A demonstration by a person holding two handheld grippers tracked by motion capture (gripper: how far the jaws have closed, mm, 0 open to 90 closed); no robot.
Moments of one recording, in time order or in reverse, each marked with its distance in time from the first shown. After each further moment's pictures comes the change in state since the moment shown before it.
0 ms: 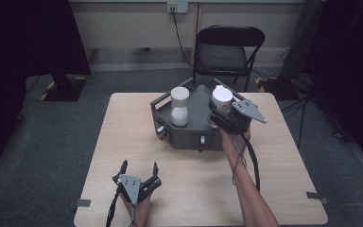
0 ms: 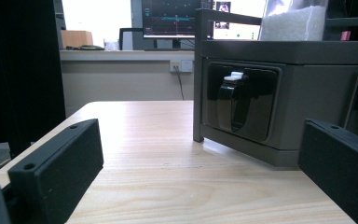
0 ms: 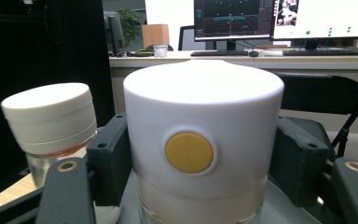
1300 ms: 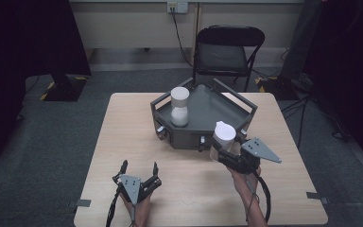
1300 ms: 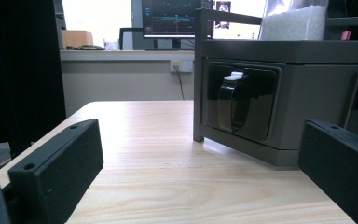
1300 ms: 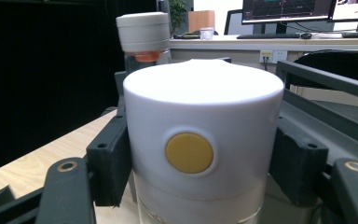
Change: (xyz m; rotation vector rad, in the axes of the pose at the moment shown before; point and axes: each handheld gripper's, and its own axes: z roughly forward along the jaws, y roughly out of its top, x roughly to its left) left arm 0.000 0.000 0.000 0.001 0.002 0.002; right arm -0.033 -0.041 -0.082 0.049 0.208 -0.009
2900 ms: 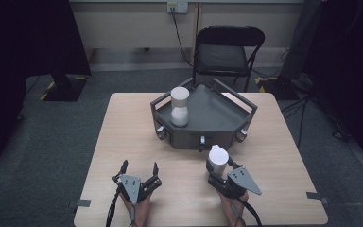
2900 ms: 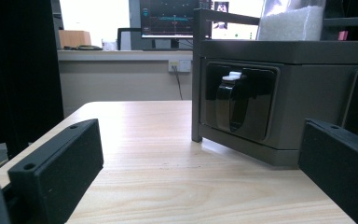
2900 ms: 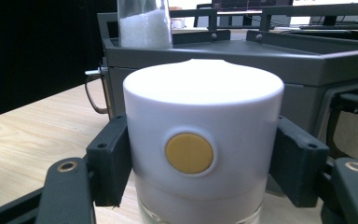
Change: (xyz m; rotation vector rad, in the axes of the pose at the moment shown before) left arm 0.002 0.000 0.000 -0.001 -0.009 -0.001; right arm 0.062 -0.088 -0.015 -0.002 -0.150 -0.034
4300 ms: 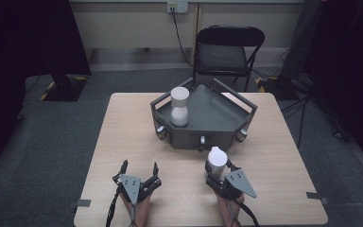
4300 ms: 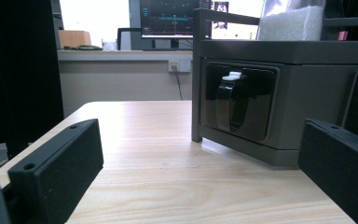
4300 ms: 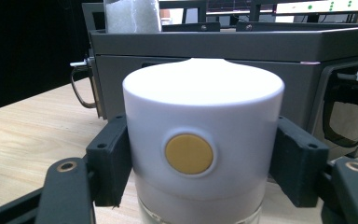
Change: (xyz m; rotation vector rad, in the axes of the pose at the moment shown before) left arm 0.000 0.000 0.000 0.000 0.000 0.000; right arm 0.014 -0.020 0.006 -0.010 -0.059 0.015
